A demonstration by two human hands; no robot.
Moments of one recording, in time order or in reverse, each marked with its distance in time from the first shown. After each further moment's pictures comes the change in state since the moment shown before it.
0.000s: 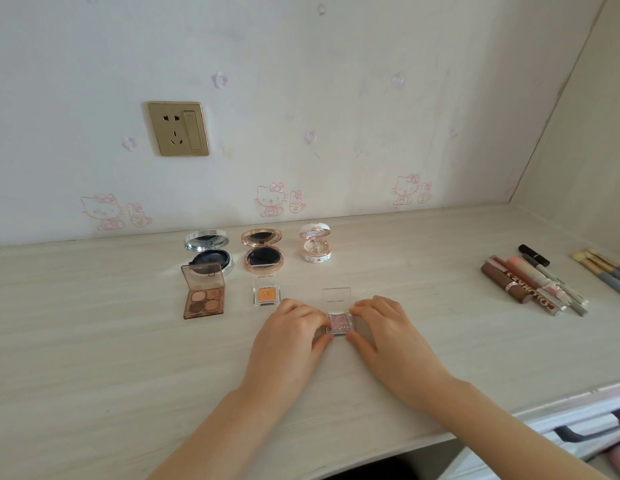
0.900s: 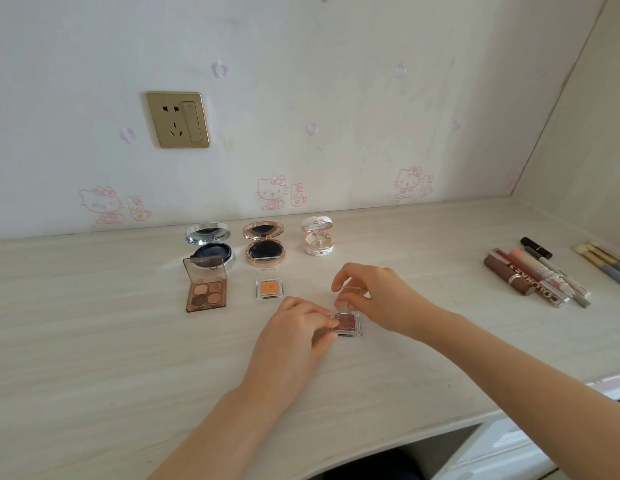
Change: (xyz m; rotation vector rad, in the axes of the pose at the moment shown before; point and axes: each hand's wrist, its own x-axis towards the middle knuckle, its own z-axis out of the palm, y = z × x) left_hand -0.006 -0.001 -0.002 -0.138 -0.037 -0.031; right_hand 0.056 -0.007 -0.025 0.310 -0.271 0.054
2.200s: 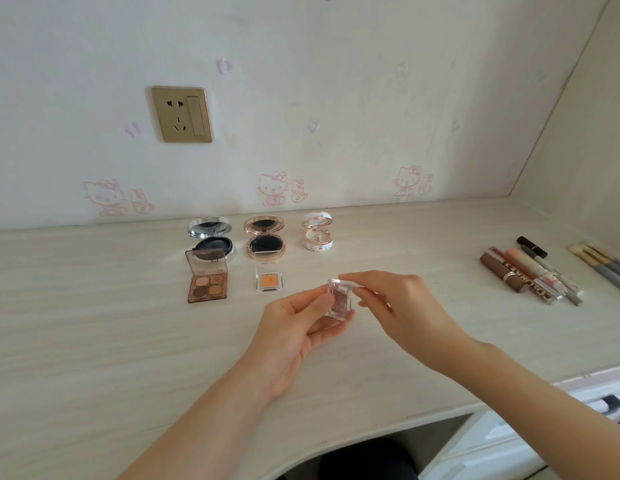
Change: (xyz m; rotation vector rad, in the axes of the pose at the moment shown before) left_hand 0.004 0.033 -0.019 -1.386 -0.037 -0.698; right_hand -0.048 -0.015 -0.006 -0.046 0.262 -0.258
